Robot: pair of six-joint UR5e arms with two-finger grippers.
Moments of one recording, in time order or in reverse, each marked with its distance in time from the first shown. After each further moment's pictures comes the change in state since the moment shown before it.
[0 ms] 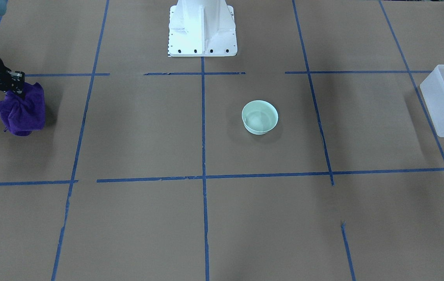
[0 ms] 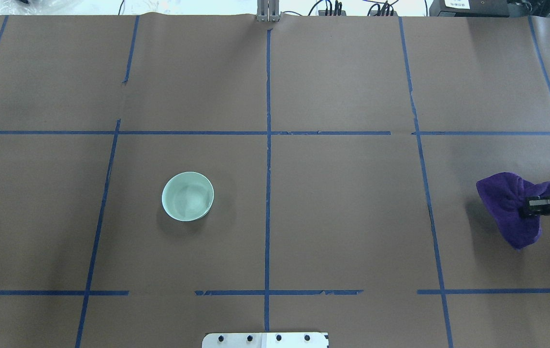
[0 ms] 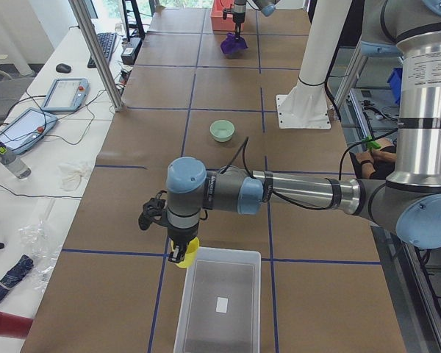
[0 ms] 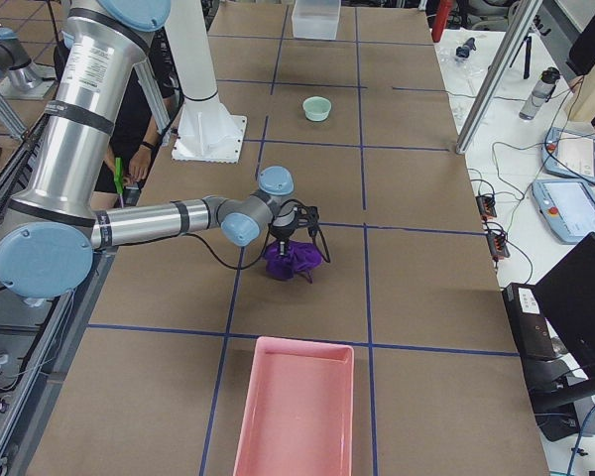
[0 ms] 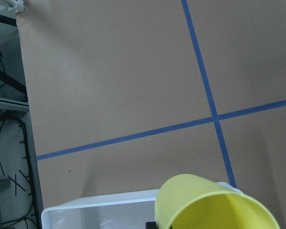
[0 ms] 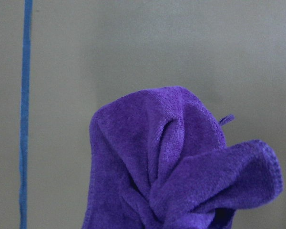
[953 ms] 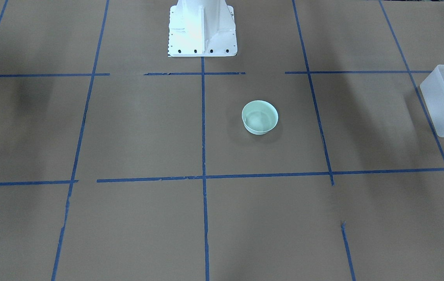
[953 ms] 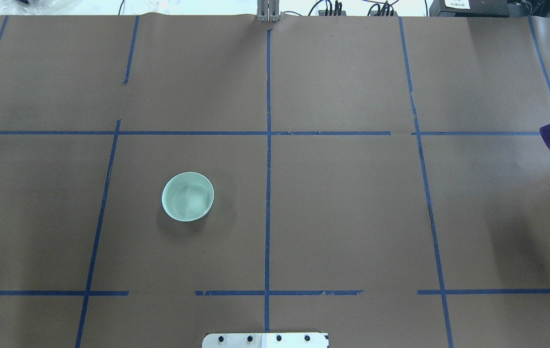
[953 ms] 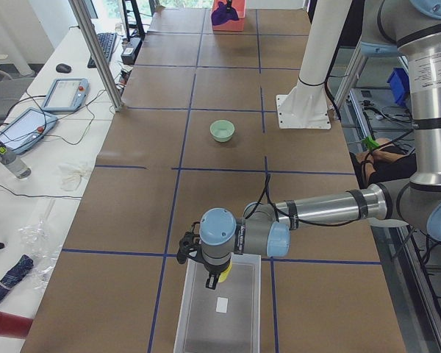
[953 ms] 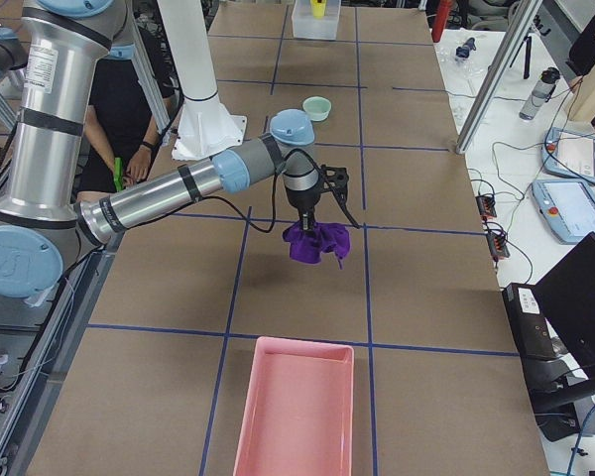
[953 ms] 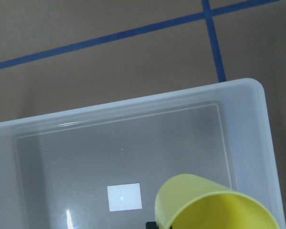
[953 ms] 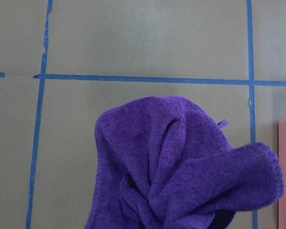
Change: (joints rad) left arm 0.108 0.135 0.154 -0.257 -0.172 -0.008; right arm 0.394 0.112 0.195 -0.539 0.089 -0.471
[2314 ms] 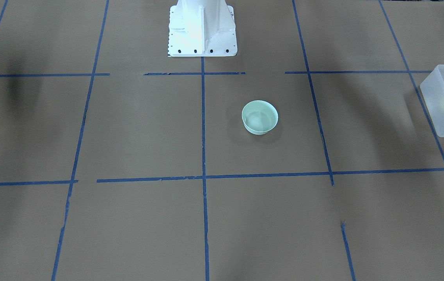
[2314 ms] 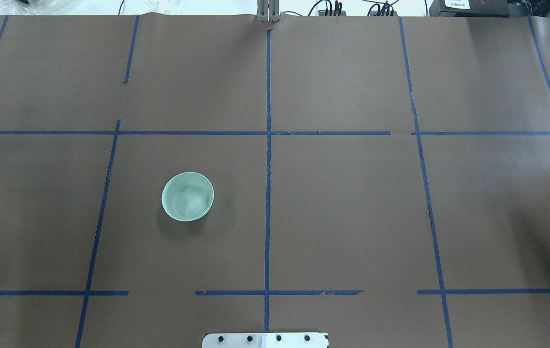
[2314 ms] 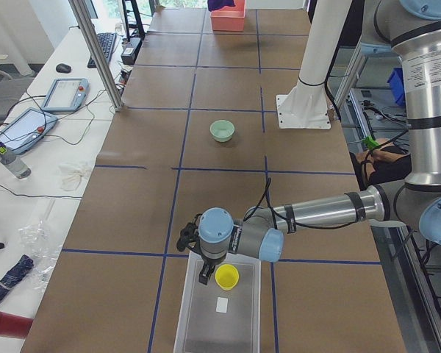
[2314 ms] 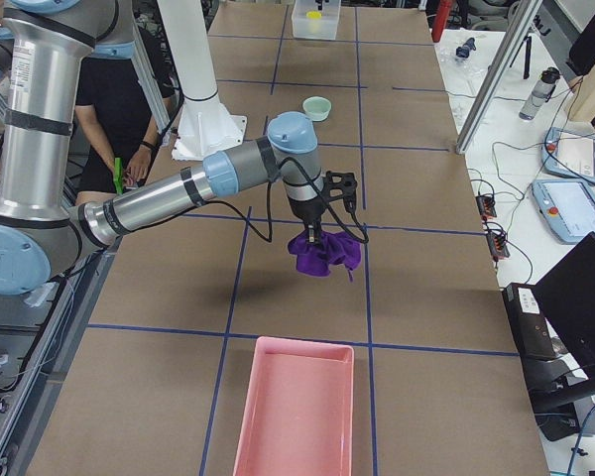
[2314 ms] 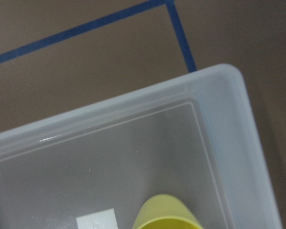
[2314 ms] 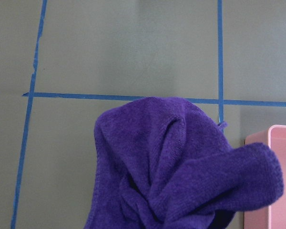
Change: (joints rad) left arm 0.045 -0.027 -0.042 -0.070 -0.022 -0.005; right arm 0.174 0.013 -0.045 -0.048 0.044 -0.194
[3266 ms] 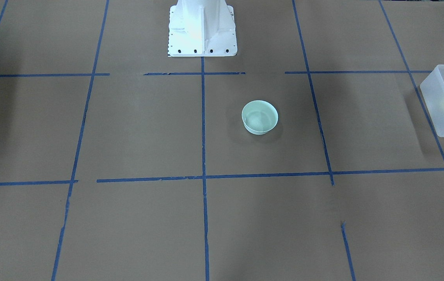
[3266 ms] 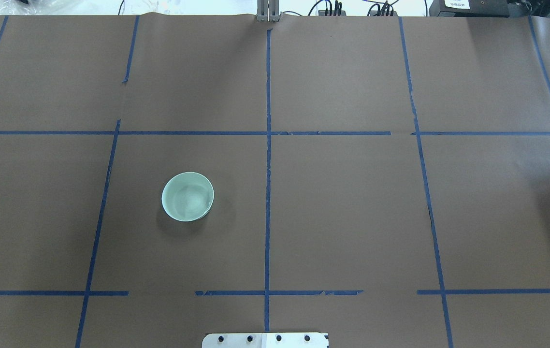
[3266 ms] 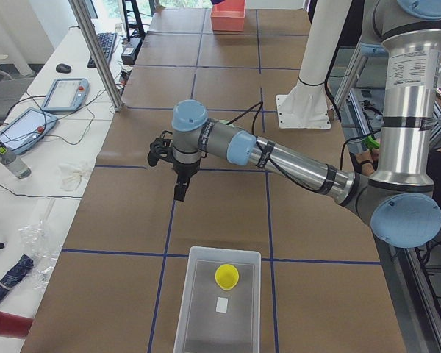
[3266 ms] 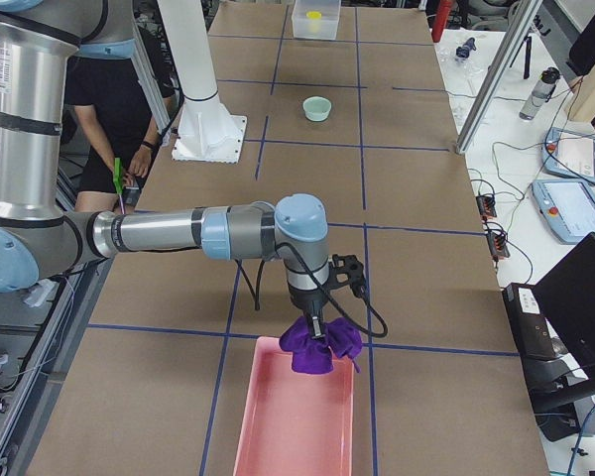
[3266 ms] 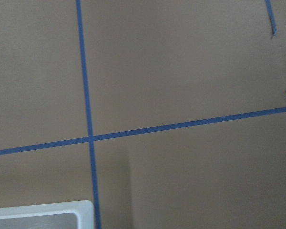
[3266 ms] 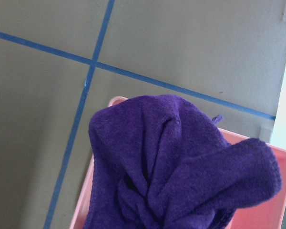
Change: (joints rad) left arm 0.089 -0.202 -0.353 0.346 0.018 -0.441; right arm 0.216 0.029 -0.346 0.017 -0.149 -0.565
